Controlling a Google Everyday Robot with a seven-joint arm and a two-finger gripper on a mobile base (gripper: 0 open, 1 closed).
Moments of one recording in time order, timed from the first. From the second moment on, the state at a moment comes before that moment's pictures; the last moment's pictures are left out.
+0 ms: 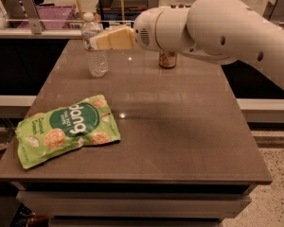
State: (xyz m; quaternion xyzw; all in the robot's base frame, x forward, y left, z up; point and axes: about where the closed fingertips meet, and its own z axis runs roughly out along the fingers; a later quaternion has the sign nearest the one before) arm 0.634 0.045 1.000 -0.33 0.72 0.23 0.57
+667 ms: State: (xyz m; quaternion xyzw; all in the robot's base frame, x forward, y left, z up) arm 0.661 0.078 0.986 -0.34 0.70 0.25 0.57
